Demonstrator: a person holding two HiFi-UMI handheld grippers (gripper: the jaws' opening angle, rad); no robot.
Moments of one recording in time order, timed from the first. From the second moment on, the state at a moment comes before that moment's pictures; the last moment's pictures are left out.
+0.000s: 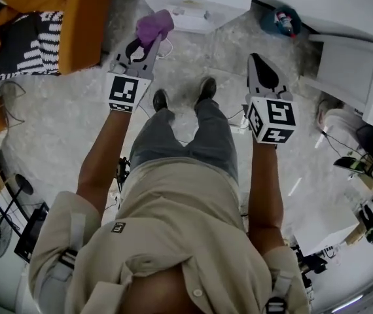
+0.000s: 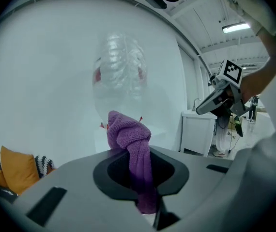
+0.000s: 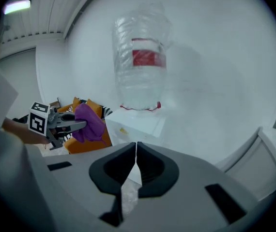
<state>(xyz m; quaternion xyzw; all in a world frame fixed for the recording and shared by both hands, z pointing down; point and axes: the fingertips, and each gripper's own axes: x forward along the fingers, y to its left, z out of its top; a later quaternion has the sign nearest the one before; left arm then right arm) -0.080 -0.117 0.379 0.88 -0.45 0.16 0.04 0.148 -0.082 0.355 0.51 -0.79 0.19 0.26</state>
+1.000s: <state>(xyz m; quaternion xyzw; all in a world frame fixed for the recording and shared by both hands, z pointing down) -0.223 -0.040 0.083 0.88 -0.45 0.09 -0.05 0.025 -0.060 0.087 0.48 -0.87 0.04 0.14</state>
